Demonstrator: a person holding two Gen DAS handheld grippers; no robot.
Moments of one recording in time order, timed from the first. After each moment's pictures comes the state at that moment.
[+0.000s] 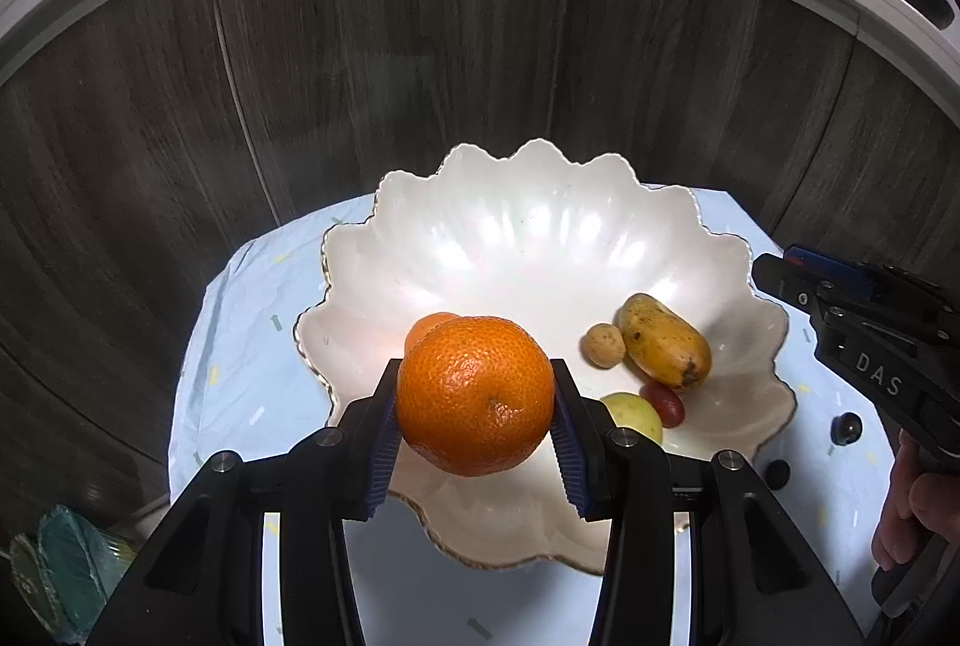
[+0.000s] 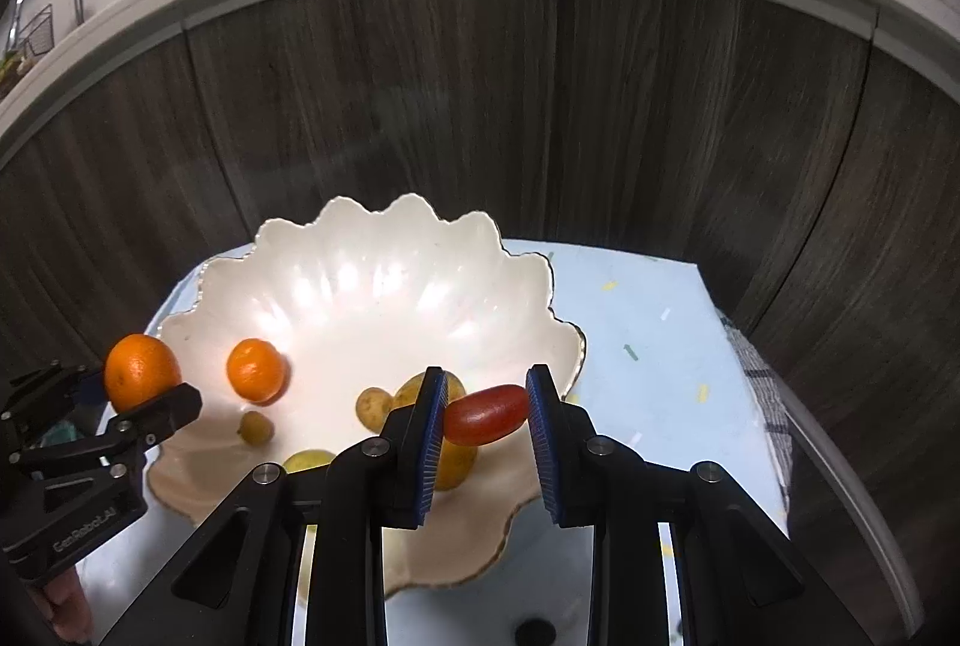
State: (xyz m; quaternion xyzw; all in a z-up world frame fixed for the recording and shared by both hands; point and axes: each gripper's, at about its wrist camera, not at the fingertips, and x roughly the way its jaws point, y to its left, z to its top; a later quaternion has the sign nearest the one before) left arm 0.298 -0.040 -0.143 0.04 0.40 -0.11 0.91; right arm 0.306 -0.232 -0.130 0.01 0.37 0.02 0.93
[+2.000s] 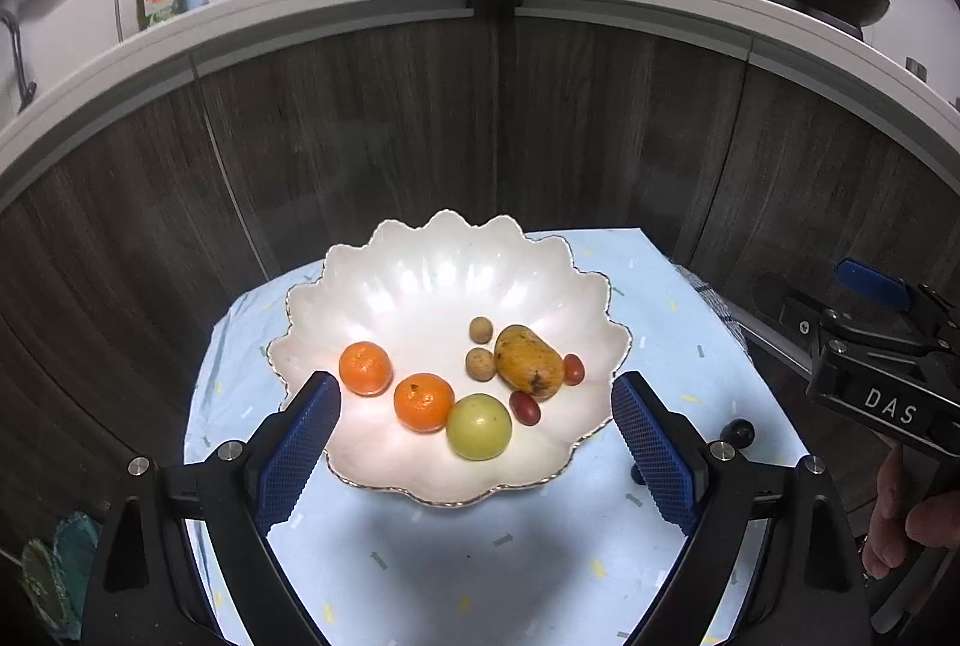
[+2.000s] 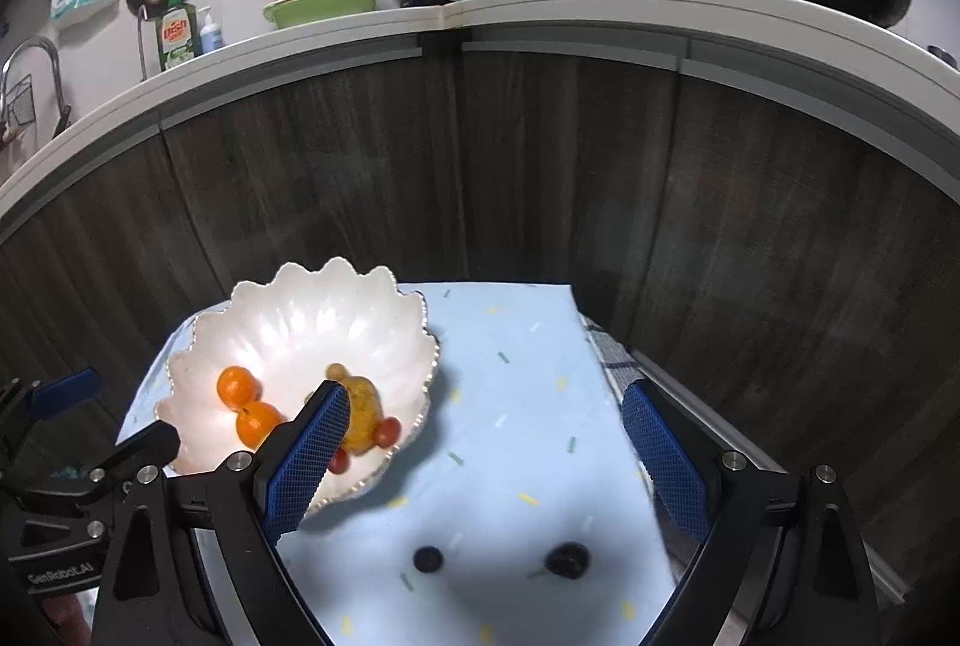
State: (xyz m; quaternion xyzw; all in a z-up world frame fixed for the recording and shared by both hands) left arm 0.212 -0.103 -0.075 0.06 0.34 -0.12 0.93; right arm 0.205 -0.308 -0.070 0.05 0.31 -0.04 0.95
